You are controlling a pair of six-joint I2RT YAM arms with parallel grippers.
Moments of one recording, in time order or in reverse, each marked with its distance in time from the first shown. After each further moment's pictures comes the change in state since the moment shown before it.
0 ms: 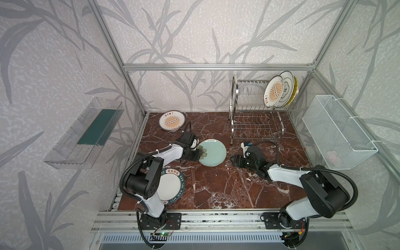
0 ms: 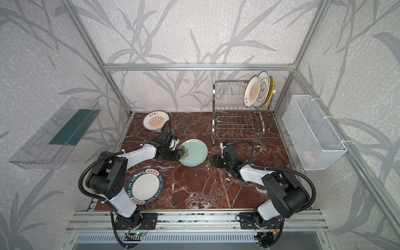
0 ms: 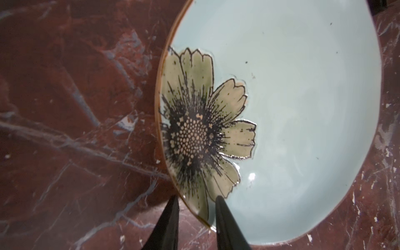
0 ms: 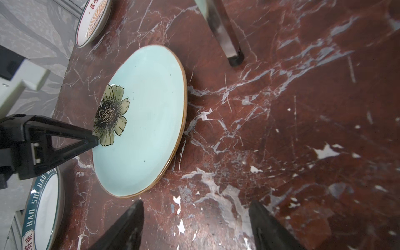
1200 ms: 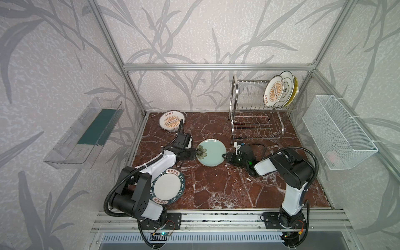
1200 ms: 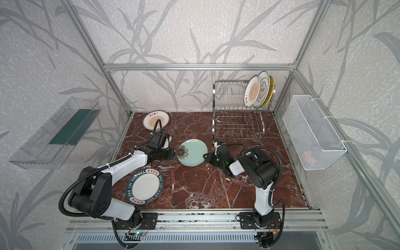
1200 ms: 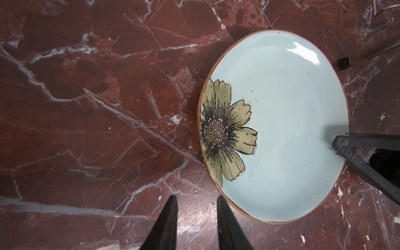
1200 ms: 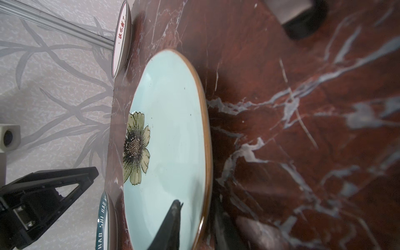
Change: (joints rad) left arm 0.001 -0.199 -0.101 0.045 -0.137 -0.085; right arm 0.018 0.387 0.089 0.463 -0.126 0.335
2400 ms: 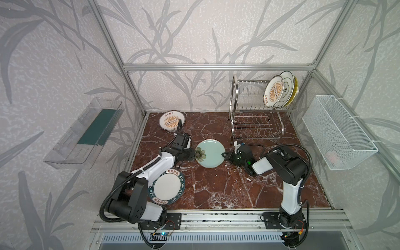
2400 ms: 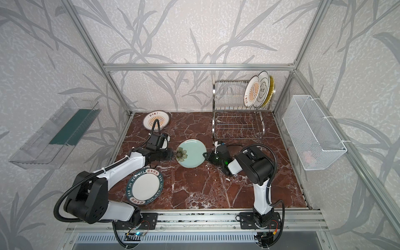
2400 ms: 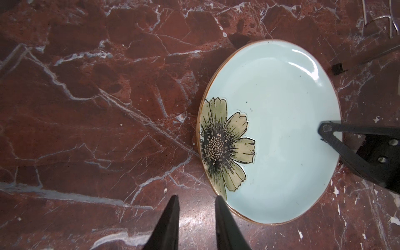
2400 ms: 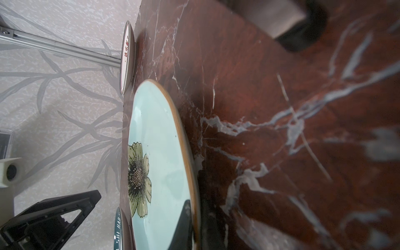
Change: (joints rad) left arm 0.002 -0.058 -0.015 -0.015 -0.020 -0.003; right arm -0.006 0.070 0.026 0.093 0.003 0.110
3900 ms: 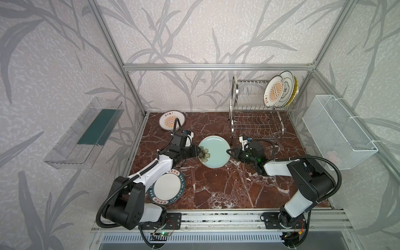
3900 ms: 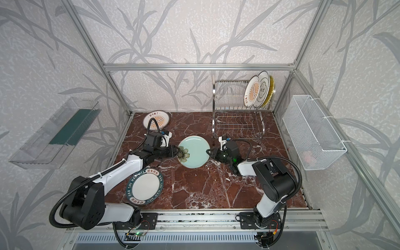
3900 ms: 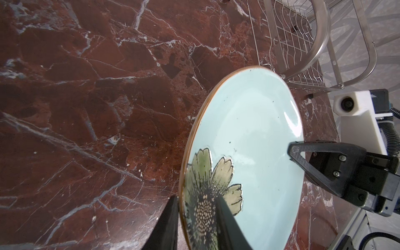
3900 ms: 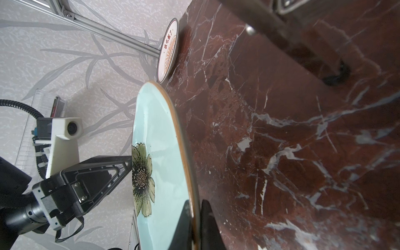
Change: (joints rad) left arm 0.006 -0.051 -0.043 0.192 0.262 -0.138; right arm -0.084 -0.302 -0.078 -0.139 -0.190 -0.089
